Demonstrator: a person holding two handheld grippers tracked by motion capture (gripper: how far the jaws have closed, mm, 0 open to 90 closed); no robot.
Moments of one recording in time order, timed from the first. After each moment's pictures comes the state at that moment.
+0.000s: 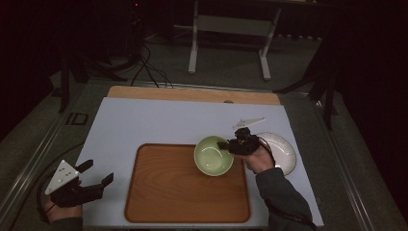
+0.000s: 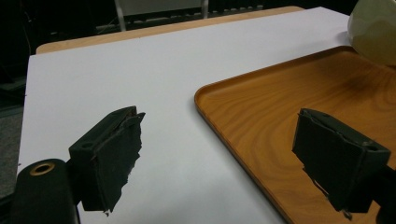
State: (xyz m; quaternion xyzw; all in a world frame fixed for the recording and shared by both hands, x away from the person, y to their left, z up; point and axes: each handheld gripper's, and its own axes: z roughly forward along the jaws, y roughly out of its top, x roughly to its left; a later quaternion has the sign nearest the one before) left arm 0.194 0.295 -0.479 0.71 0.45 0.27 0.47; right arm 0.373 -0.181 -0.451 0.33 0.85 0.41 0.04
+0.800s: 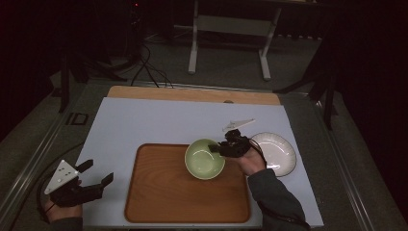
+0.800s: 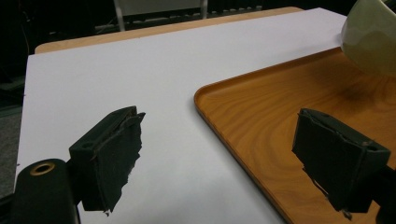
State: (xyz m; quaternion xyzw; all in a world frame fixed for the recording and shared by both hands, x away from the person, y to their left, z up) left arm 0.194 0.296 -0.479 0.71 0.45 0.27 0.47; right arm 0.367 -0.155 -0.454 0.32 0.86 0.41 0.02
